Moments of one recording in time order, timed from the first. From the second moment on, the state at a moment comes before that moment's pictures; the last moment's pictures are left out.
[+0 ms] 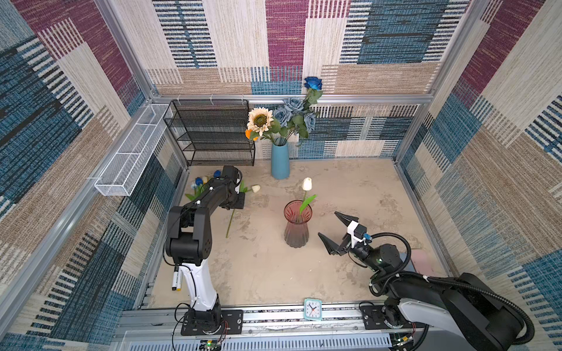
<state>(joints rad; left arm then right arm) -0.10 1.97 1.47 -0.72 -0.07 -0.02 0.57 1.14 0.08 1.30 -0.29 -0.03</state>
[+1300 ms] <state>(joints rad) -0.15 1.64 1.08 -0.55 -0.01 -0.05 0.57 1.09 0.07 1.28 -0.26 -0.03</state>
